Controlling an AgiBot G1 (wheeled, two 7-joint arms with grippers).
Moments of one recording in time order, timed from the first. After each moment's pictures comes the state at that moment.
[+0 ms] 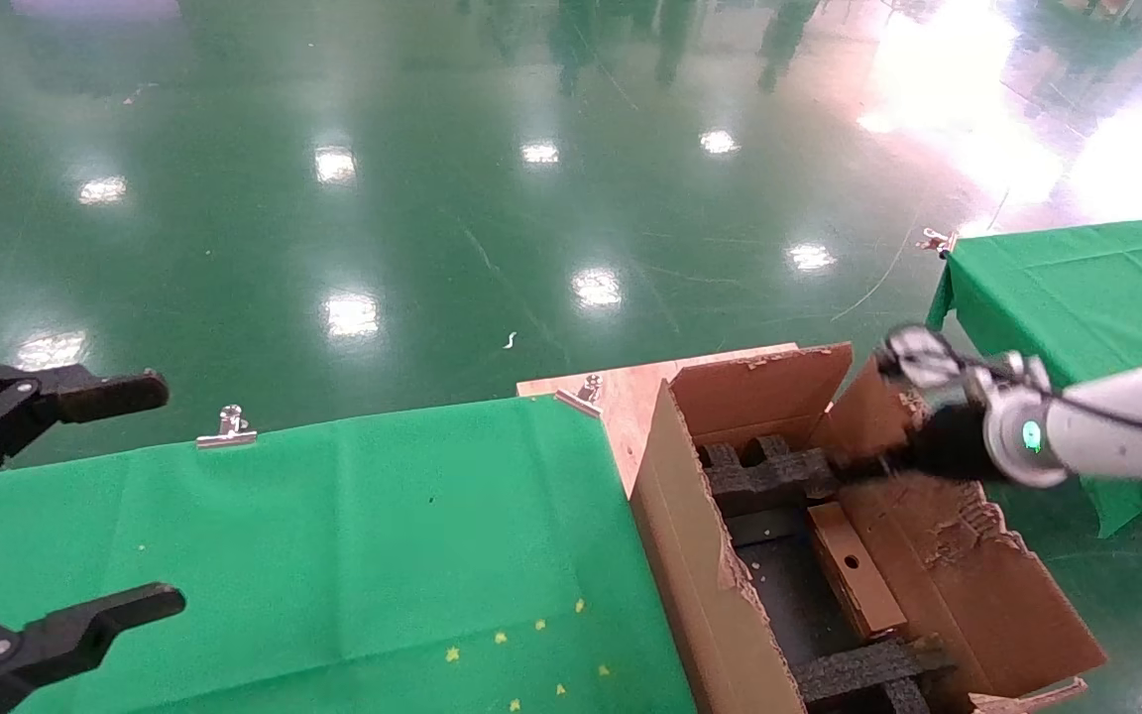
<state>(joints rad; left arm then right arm) -1.09 0.58 0.35 -1.25 0.67 1.46 -0.15 1.91 -0.49 -1.94 1.10 -1.47 -0.58 1.36</state>
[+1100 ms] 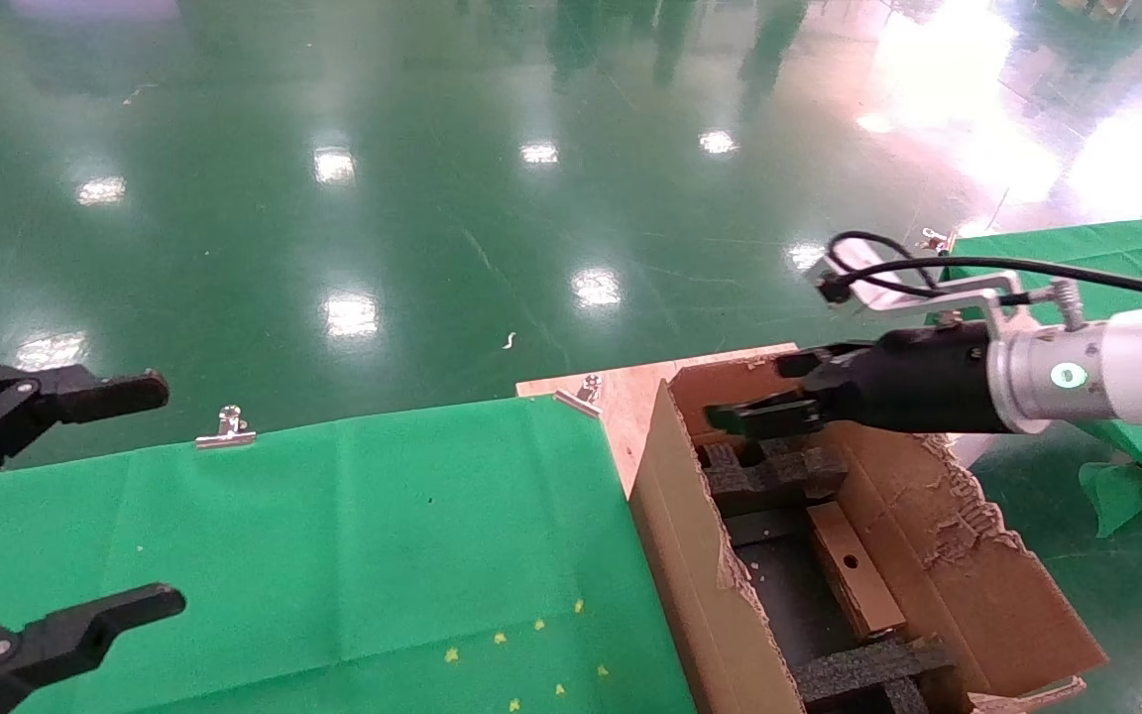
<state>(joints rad) -1.09 0.58 0.35 -1.25 0.67 1.46 -0.15 1.97 -0.36 -1.66 1.33 -1.12 -0.79 0.99</state>
